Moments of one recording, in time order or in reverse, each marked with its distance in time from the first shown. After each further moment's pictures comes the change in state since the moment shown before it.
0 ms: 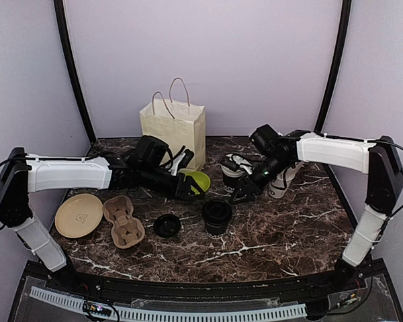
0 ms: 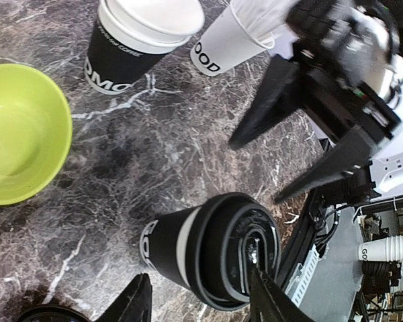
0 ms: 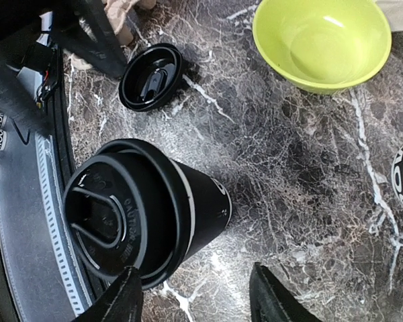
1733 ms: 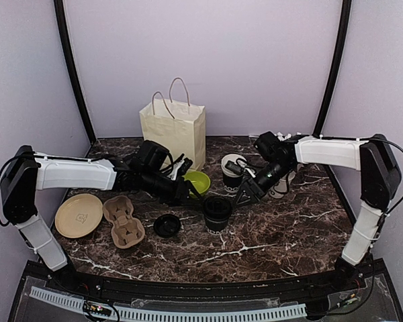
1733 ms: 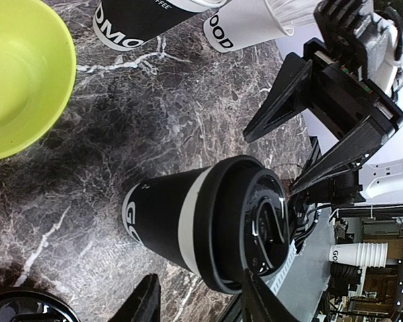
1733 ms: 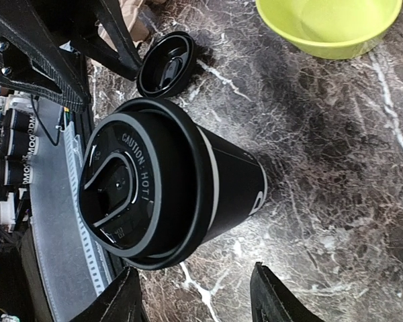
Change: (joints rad) left arm 0.029 0.048 -0.023 0.003 0.103 -0.120; right arm -0.061 0.024 -0.055 -0.012 -0.143 0.011
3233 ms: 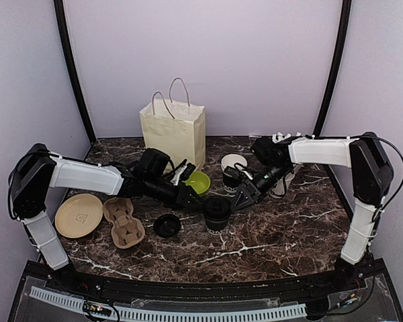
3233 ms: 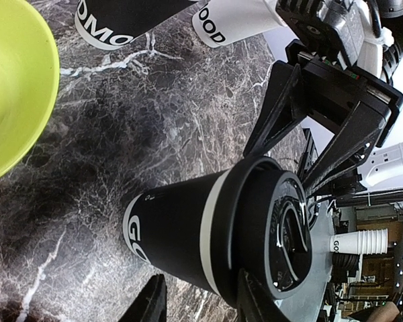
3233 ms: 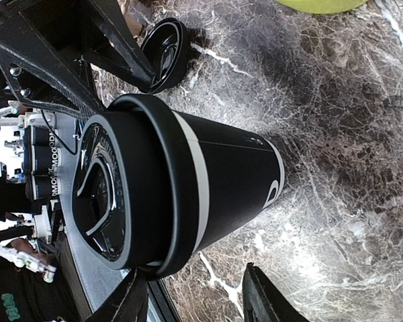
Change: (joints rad) left arm 0.021 0.100 -0.062 0.146 0.071 0.049; right arm 0.004 0.088 0.029 -0.042 -0.041 0.120
